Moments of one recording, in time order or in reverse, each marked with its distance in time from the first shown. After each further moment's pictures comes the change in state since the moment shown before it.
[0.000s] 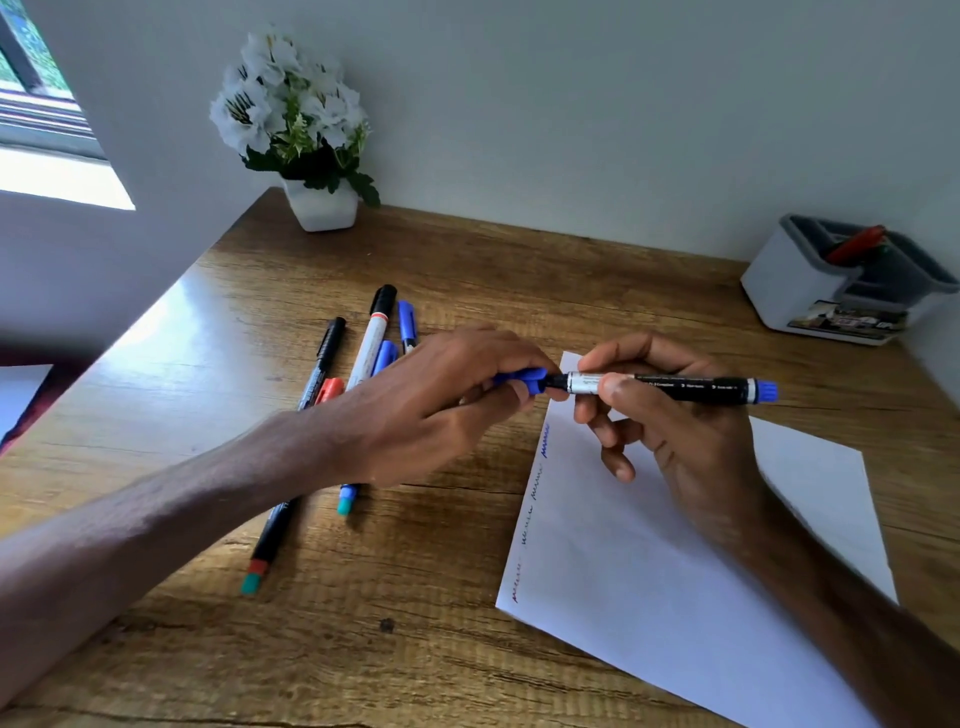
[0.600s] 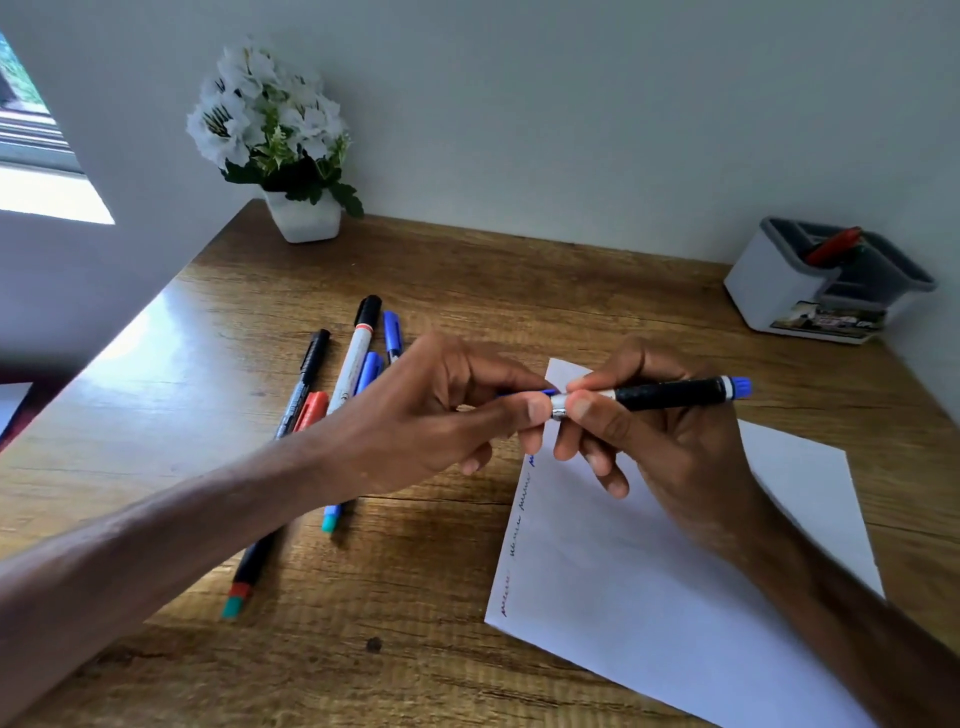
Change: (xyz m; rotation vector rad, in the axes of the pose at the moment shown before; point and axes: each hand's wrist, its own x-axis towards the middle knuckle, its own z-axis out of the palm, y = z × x) left_hand 0.004 0.003 0.006 -0.627 -0.004 -0.025; right_hand 0.001 -0.001 -0.001 -0.047 -0.077 -0.157
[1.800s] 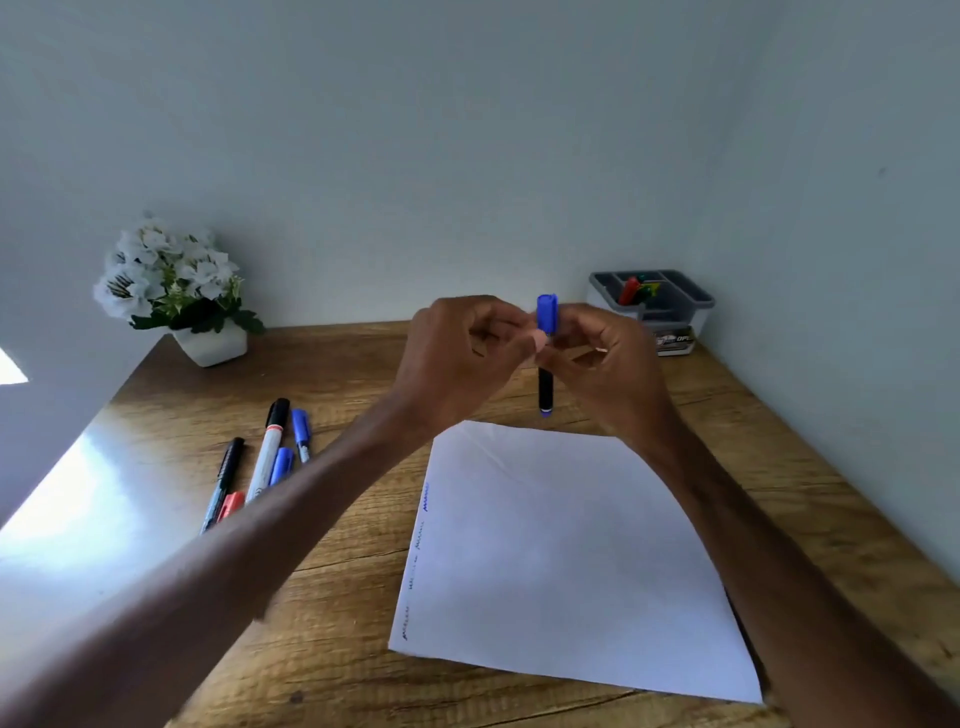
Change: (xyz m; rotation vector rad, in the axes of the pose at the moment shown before) left_hand 0.116 0.041 0.053 0.381 0.429 0.185; right_hand 0.023 -0.020 -0.089 -0.640 0.469 -0.015
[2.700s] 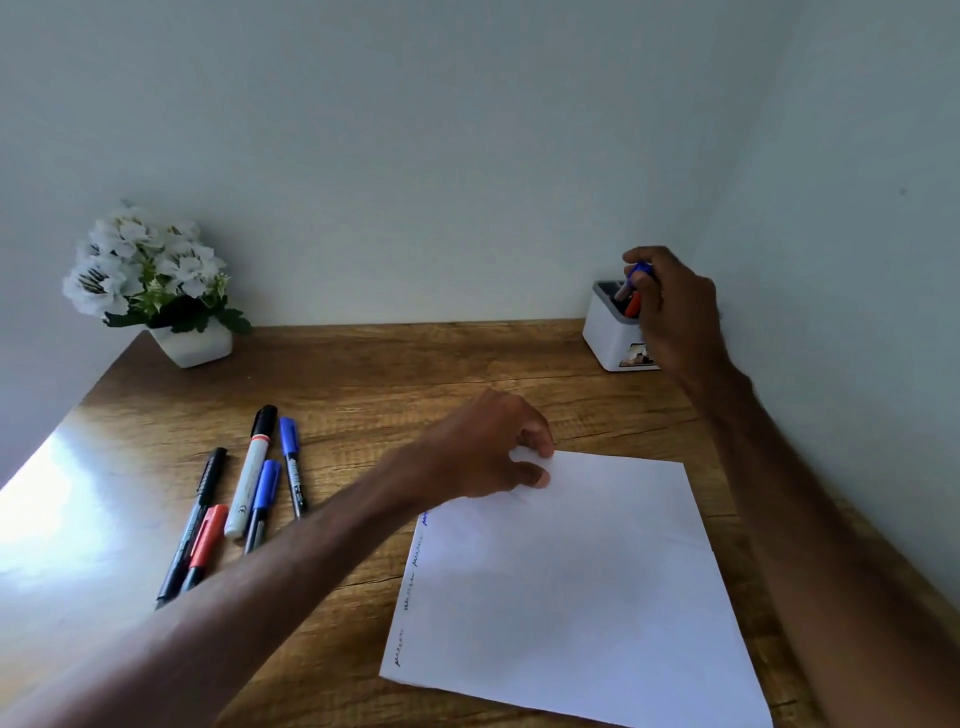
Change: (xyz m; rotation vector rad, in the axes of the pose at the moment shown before) left_hand -0.011 -0.043 0.031 0.351 -0.638 0.078; right_hand 0.080 0.056 -0.049 -0.463 0.173 -0.003
